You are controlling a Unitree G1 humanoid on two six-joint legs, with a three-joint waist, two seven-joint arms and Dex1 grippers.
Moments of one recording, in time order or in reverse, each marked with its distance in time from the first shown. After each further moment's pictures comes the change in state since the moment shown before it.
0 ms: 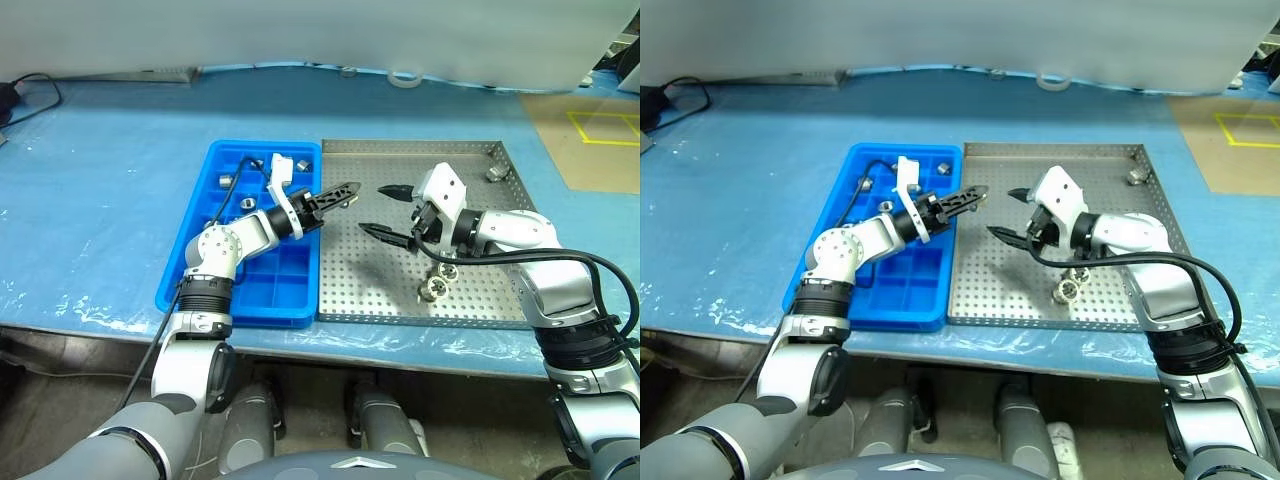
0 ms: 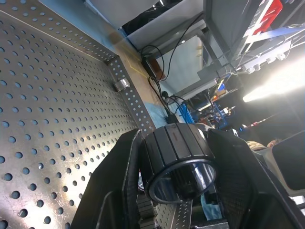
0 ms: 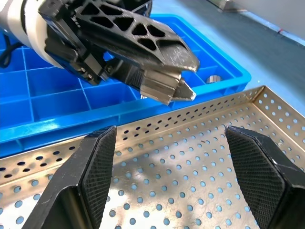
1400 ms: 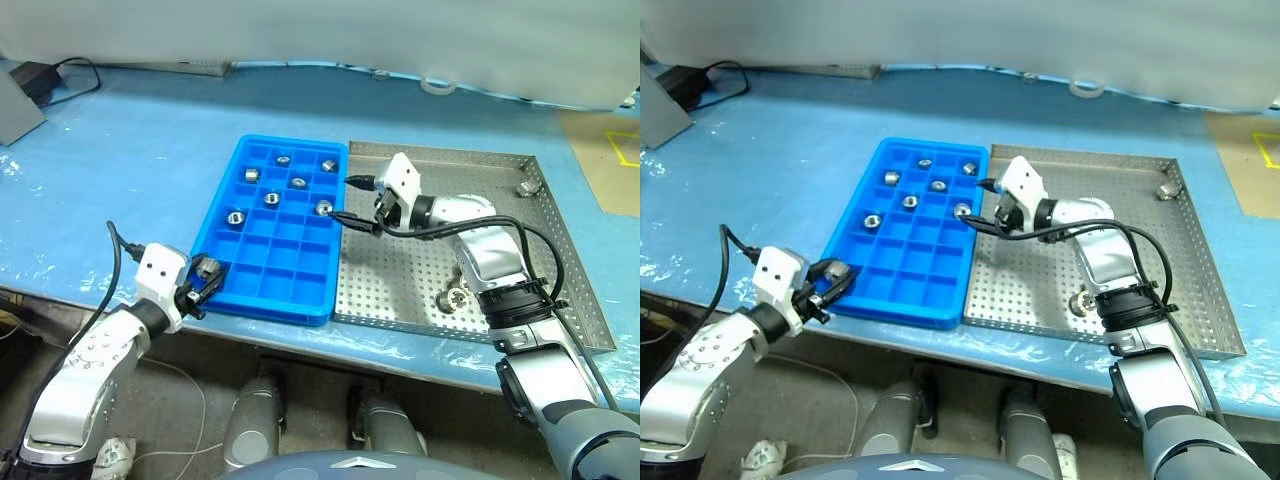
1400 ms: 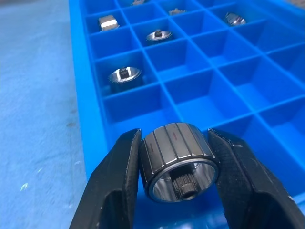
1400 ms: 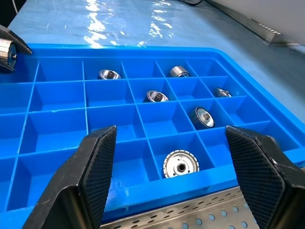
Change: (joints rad) left arm 0.922 0.495 -0.033 -0.873 0.494 -0.447 0.139; right arm -0.193 0.206 0.078 0.387 -0.108 -0.211 0.074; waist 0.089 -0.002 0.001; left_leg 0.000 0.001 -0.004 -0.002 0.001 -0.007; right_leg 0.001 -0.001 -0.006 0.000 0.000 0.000
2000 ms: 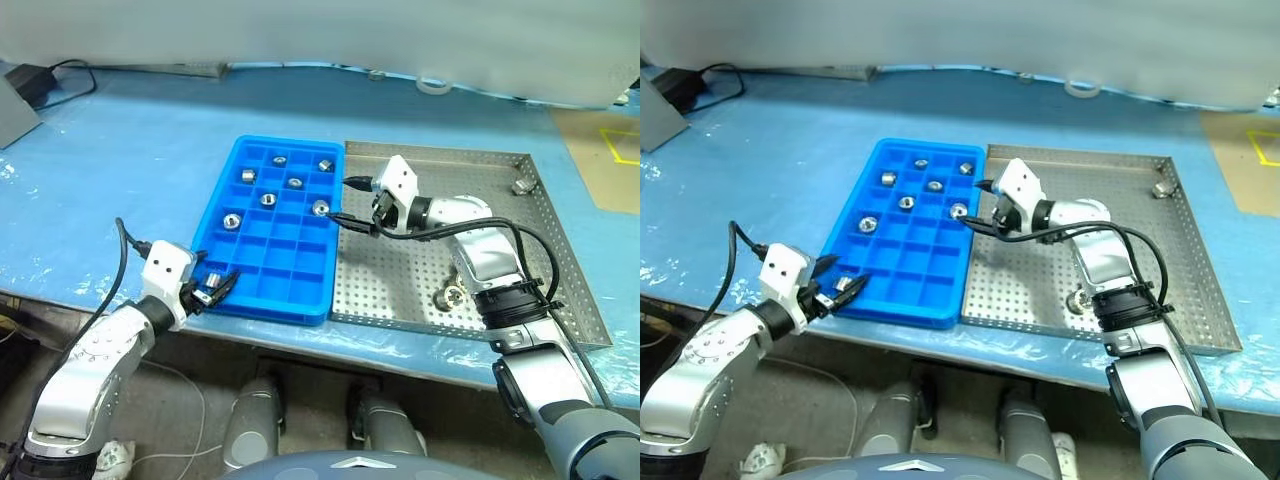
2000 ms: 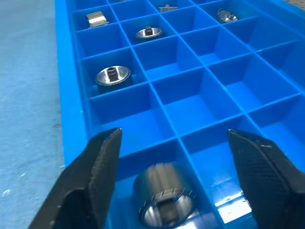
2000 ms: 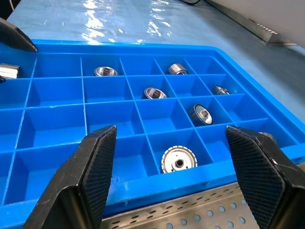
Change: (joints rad) left arm -0.043 -0.004 -0.004 -0.002 -0.028 0.082 -0.020; right arm 0.003 0.016 0.000 0.013 -0.022 -0.024 -0.005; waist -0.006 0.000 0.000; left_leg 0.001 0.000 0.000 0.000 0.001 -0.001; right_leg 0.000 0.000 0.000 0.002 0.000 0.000
